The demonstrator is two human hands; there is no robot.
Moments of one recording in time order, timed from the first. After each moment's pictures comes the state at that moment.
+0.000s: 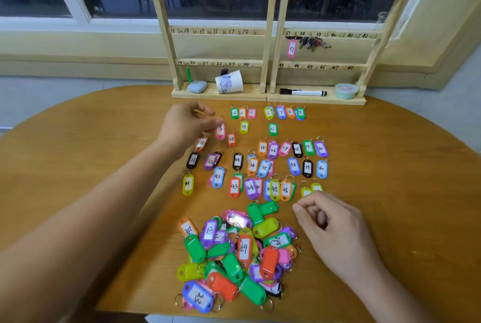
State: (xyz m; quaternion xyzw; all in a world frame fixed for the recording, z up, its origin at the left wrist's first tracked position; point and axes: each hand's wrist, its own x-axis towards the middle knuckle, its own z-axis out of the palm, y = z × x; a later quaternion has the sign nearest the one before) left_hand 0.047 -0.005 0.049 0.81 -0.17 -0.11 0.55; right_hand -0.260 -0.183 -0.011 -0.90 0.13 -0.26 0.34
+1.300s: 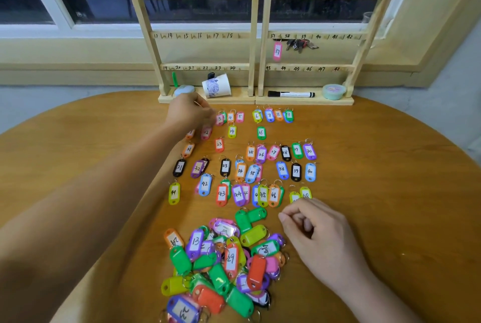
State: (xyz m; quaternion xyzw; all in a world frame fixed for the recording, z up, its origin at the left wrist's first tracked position) left_hand 0.123 -0.065 0.030 0.89 -0.17 -0.06 0.42; right_hand -0.262 -0.184 -0.010 -0.90 0.11 -0.24 0.34
